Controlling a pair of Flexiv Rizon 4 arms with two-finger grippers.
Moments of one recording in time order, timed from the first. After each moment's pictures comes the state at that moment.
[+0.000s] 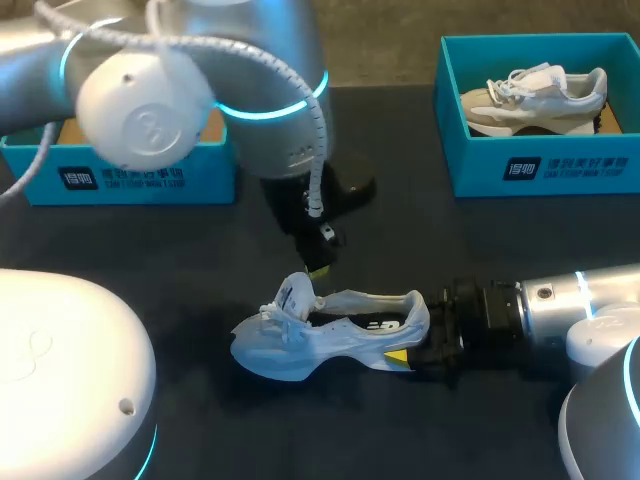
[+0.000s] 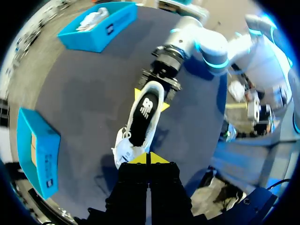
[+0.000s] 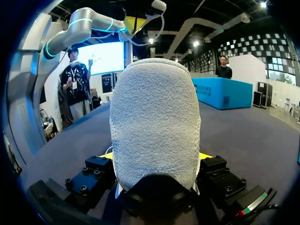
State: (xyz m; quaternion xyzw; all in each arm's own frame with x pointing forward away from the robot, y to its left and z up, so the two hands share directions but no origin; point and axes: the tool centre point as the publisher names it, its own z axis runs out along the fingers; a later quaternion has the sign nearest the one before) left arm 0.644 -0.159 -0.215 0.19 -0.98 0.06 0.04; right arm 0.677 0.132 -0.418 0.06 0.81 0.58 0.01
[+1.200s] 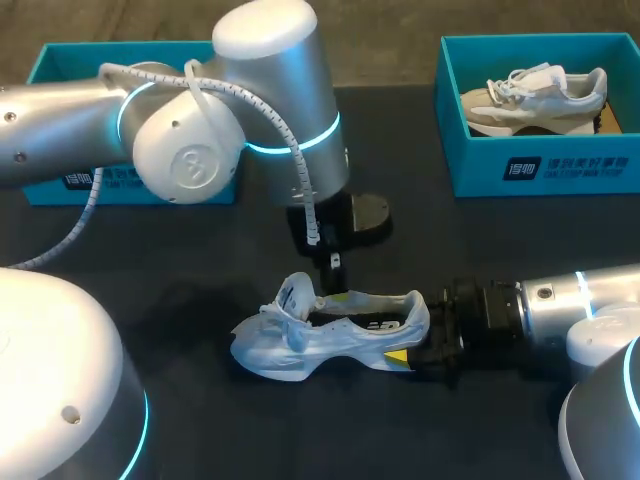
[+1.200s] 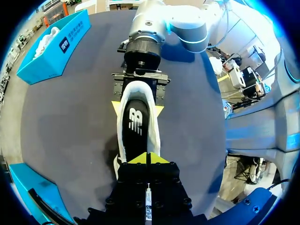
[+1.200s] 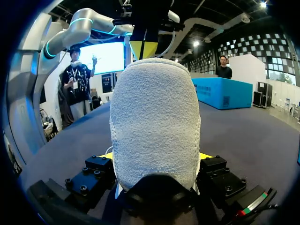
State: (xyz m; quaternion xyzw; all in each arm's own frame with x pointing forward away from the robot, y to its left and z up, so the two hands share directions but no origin) left arm 0.661 -0.189 -0.295 0.02 -0.99 0.10 0.08; right arm 0.677 0.132 -0.418 0.06 0.81 0.58 0.01
